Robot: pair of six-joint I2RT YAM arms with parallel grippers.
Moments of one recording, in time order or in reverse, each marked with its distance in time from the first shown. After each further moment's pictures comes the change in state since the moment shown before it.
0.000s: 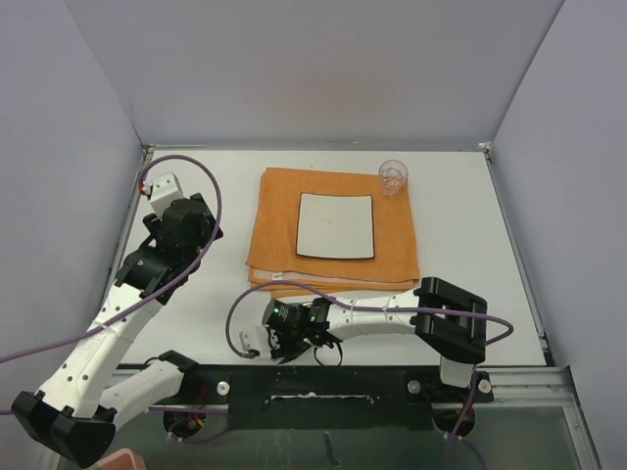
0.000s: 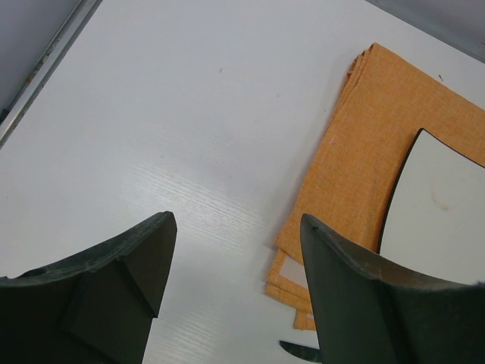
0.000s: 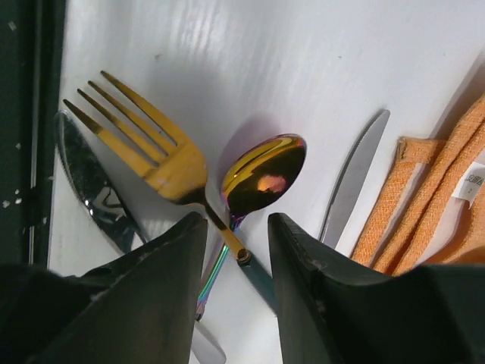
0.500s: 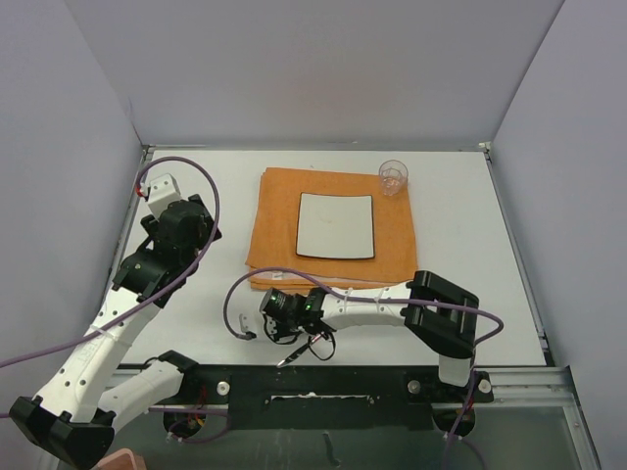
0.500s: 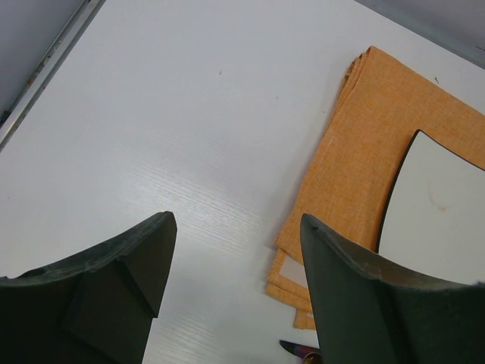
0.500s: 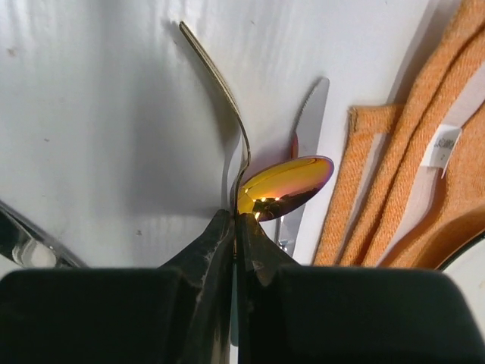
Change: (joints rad) left arm 0.000 -0.025 -0.010 0.000 0.001 0.004; right arm -0.054 0.071 0.070 0.004 0.074 0.043
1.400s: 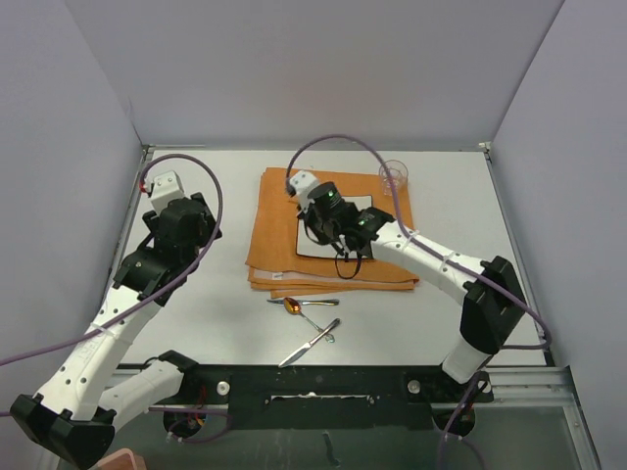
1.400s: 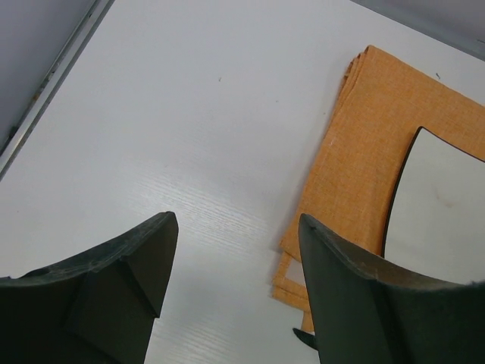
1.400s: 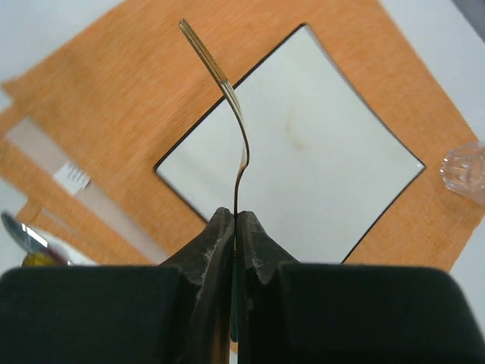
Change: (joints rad) left arm 0.000 0.011 0.006 0.016 0.011 0.056; right arm -0.399 -0.188 0.214 -0.037 0.095 0.447
